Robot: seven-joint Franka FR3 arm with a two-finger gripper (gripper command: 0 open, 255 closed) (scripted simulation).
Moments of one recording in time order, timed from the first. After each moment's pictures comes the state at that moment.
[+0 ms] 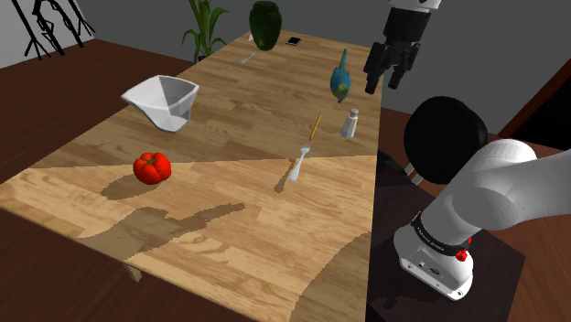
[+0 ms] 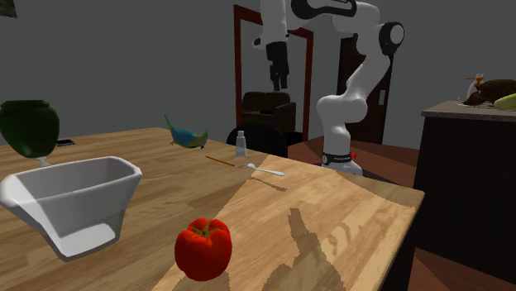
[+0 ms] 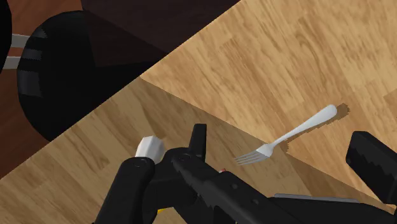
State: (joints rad) arm 0.02 -0.77 -0.02 -2.39 0.10 1.54 0.13
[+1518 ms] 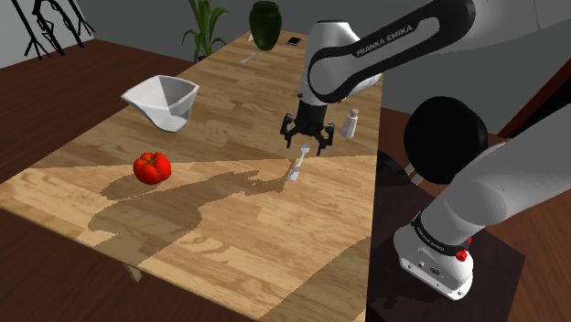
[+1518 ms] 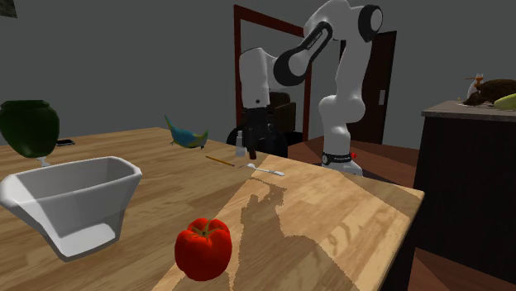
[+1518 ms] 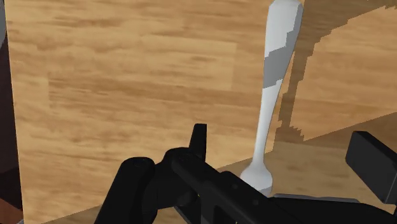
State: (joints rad) arm -0.11 -0.24 0.38 -2.53 0.30 2.25 1.05
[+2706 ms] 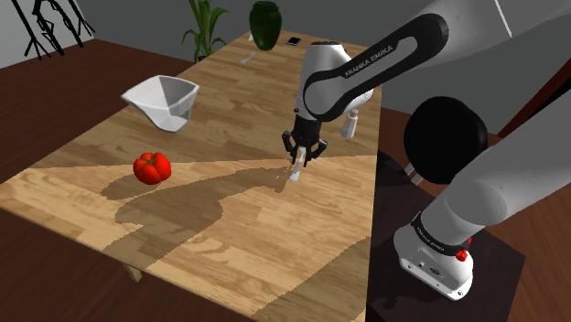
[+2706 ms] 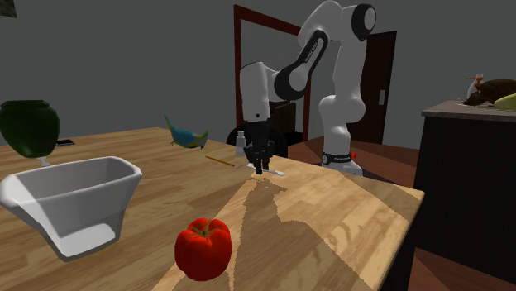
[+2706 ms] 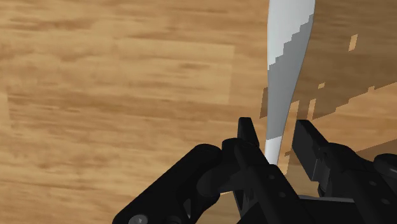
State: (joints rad) arm -0.11 -0.15 0.40 -2.57 0.30 2.38 1.08
